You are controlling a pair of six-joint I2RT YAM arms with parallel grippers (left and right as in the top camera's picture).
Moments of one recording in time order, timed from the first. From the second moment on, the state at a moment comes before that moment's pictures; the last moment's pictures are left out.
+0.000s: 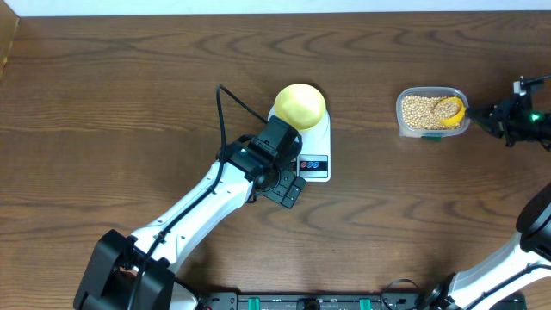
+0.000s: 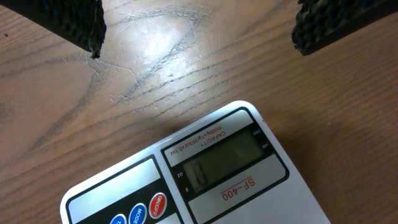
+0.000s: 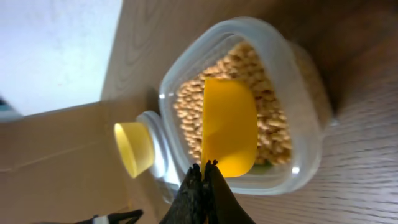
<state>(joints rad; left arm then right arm) -0.61 1.55 1.03 -0.78 0.05 -0.07 -0.58 1.99 1.47 -0.92 -0.97 0.07</state>
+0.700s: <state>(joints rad) -0.61 1.55 1.03 -0.78 0.05 -0.07 -0.58 1.99 1.47 -0.93 -1.20 0.01</state>
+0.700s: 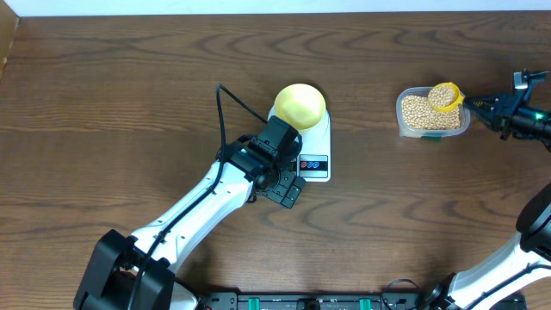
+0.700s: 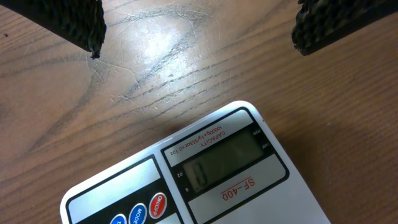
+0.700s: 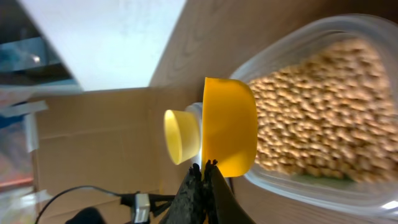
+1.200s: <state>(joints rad) -0.61 1.55 1.03 -0.78 0.05 -0.07 -0.57 1.99 1.47 -0.92 -1.34 -0.02</state>
